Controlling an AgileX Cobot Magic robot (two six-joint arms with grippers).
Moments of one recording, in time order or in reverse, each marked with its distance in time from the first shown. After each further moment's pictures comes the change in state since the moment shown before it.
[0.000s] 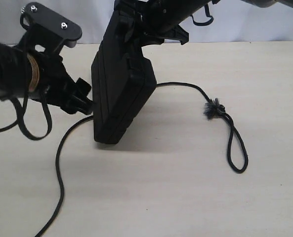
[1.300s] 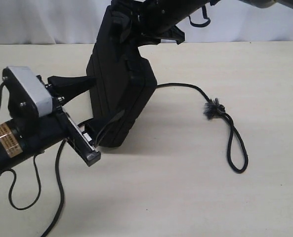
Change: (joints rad) left arm 0.189 0.178 0.538 -0.418 -1.662 0.734; right arm 0.000 0.000 0.000 0.078 0.010 -0.086
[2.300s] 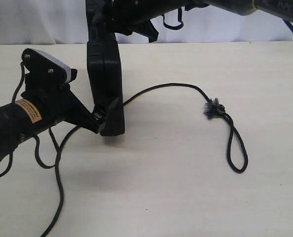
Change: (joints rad) left arm -0.002 0.034 -0.175 -0.312 0.432 0.059; right arm 0.083 0.002 0.012 0.157 -0.234 0.107
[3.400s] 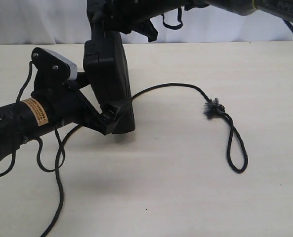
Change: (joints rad) left arm -0.008 0.003 -0.022 0.203 -0.005 -0.251; right arm 0.000 0.000 0.000 0.010 -0.017 0.008
